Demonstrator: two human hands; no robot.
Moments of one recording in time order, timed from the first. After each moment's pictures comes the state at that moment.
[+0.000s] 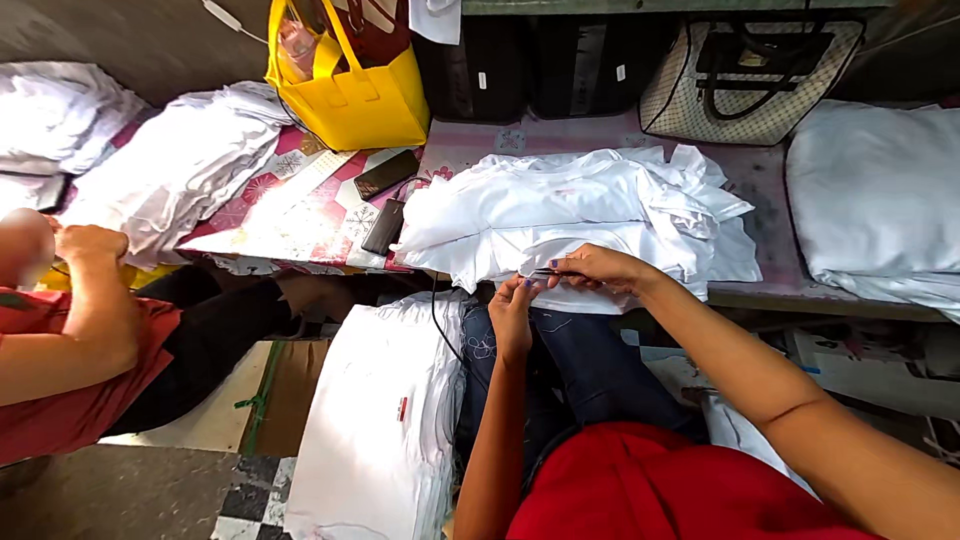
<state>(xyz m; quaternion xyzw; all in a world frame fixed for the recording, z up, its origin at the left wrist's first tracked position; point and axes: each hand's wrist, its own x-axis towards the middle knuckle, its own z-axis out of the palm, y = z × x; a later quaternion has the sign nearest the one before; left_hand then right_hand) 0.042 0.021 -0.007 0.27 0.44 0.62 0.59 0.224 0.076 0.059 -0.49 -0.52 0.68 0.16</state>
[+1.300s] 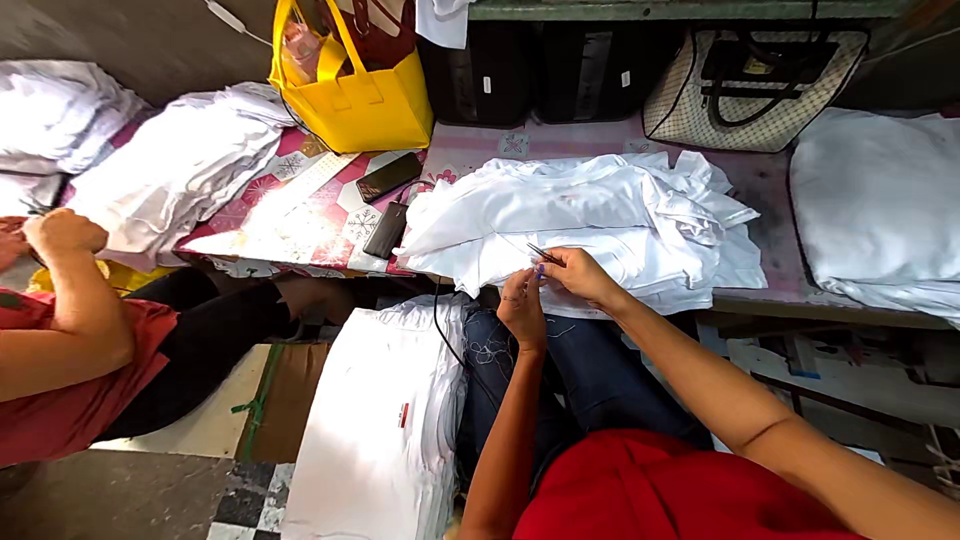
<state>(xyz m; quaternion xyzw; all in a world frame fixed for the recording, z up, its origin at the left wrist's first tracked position) 0.067 0.040 -0.040 0.47 0.46 0.71 0.24 0.179 0.072 0.038 -0.55 -0.59 0.50 0.31</state>
